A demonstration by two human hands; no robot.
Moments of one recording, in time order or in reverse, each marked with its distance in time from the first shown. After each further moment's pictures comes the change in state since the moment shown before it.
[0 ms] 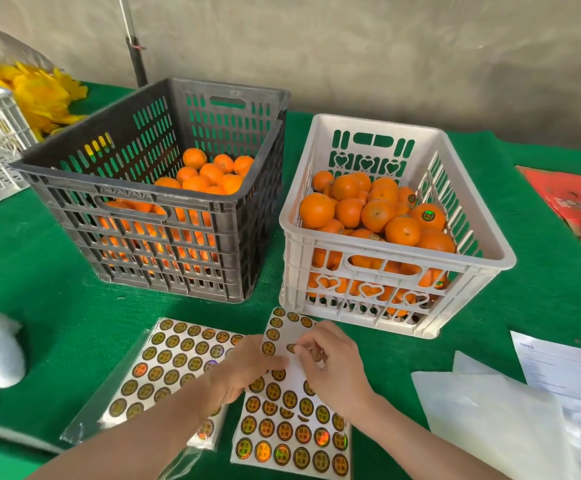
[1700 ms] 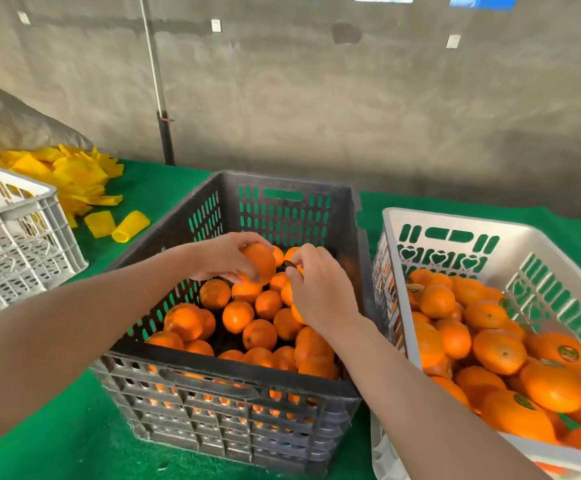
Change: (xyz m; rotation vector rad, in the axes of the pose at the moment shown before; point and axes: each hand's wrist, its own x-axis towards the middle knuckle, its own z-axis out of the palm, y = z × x) left_hand 0.091 0.262 -0.299 0.467 -0.032 0.380; right_hand 0.331 -0.102 0.075 -0.352 0.126 -0.139
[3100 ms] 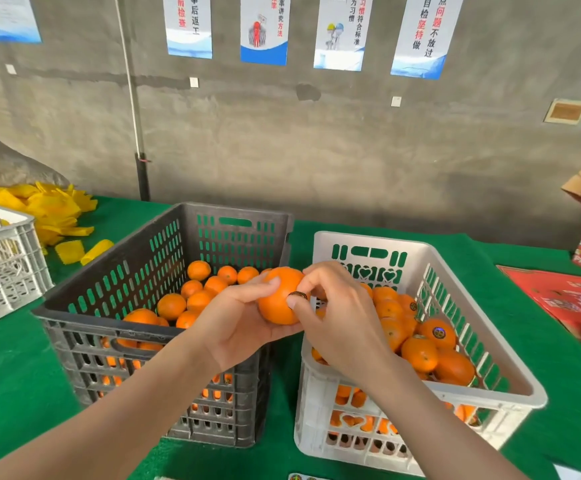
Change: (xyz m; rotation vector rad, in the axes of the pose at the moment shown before) left_hand -0.125 0.095 0.182 -1.127 -0.132 0.286; right_hand -0.122 0.004 -0.170 0.144 0.138 -0.060
